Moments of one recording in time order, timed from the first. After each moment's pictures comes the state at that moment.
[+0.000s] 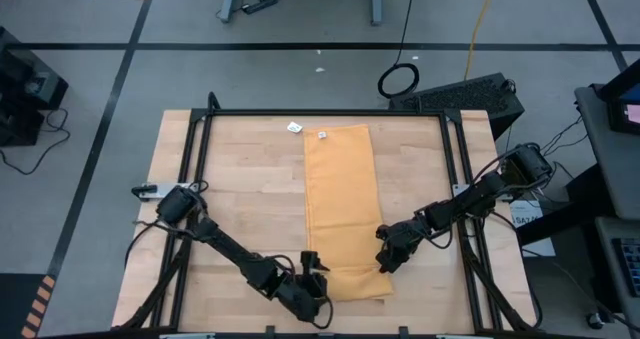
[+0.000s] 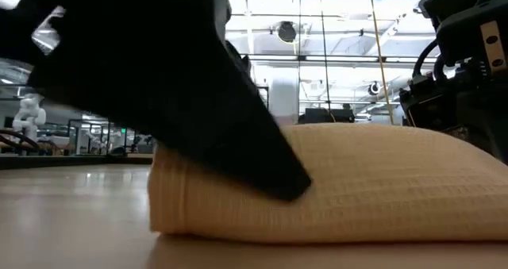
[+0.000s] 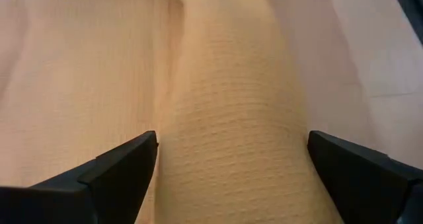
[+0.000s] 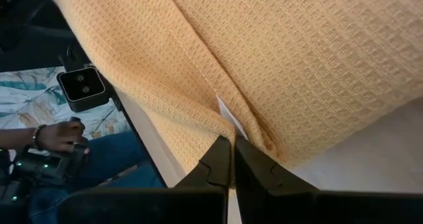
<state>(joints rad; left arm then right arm) -0.61 2.11 1.33 -0.08 -0.44 -0.33 0.41 1.55 0.43 0.35 -0.34 1.42</state>
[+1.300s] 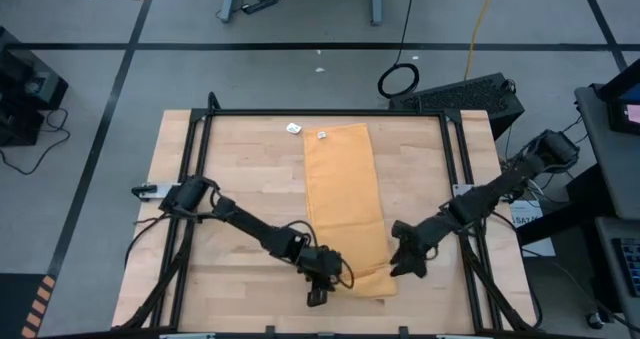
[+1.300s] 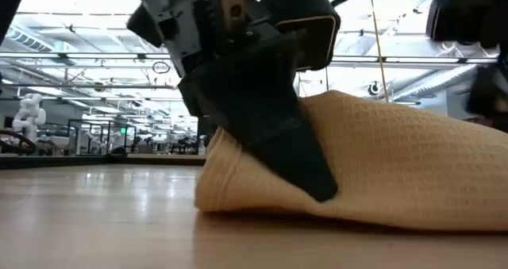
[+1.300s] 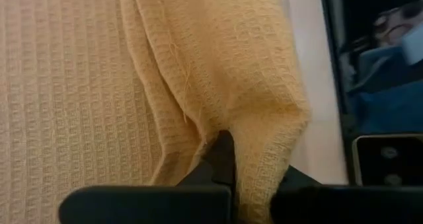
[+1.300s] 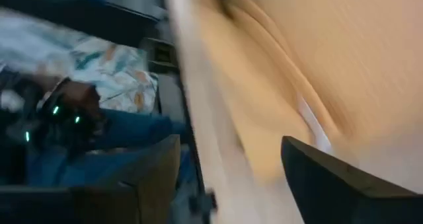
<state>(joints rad) -0.38 2.14 1.33 0.00 0.25 -0.55 0.54 1.14 0.43 0.15 -0.16 1.11</state>
